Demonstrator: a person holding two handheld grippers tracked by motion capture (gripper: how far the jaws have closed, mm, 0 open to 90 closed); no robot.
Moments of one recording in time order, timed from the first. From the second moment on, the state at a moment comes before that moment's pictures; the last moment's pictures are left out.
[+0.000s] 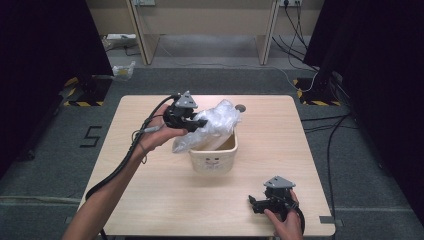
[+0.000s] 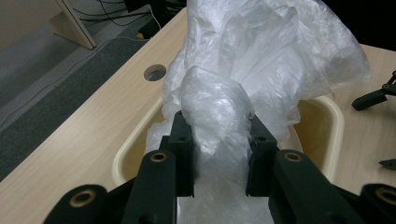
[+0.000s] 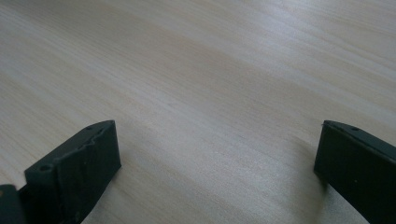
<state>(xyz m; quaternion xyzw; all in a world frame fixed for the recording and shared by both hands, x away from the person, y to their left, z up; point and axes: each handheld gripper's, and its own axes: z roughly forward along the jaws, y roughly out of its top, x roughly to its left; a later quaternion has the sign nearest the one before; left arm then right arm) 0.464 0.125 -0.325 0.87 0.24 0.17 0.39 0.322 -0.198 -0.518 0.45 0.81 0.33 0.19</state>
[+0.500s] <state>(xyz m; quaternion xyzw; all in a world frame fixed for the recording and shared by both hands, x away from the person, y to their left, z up) 0.486 0.108 -0.349 0.89 0.25 0.15 0.35 0.322 -0.198 -0.518 0.45 0.81 0.33 0.19</state>
